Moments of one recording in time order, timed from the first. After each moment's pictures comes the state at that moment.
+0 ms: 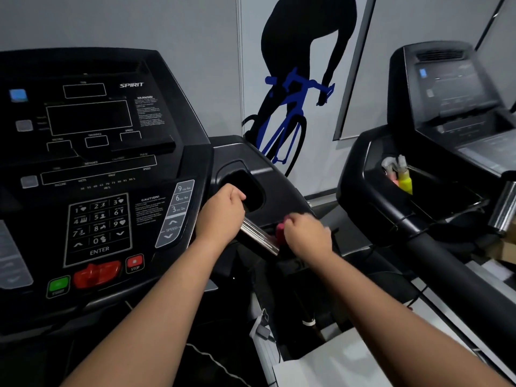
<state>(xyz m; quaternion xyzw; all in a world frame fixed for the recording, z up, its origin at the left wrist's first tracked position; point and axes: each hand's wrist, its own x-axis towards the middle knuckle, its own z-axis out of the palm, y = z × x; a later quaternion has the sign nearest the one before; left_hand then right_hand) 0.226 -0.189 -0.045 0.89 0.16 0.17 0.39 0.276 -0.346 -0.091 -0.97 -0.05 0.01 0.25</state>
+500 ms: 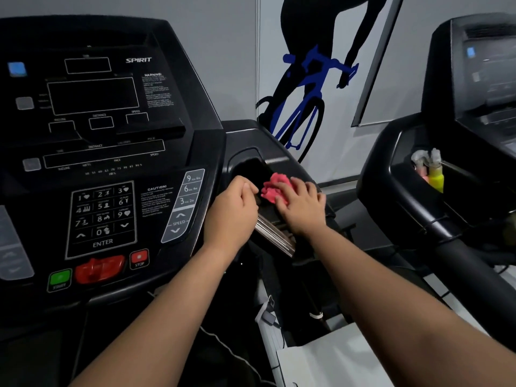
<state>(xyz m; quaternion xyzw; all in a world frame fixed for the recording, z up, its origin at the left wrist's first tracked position) 0.226 -0.189 -0.053 0.87 0.14 0.24 0.40 0.355 -0.308 -0.130 -0.96 -0.20 -0.09 0.16</state>
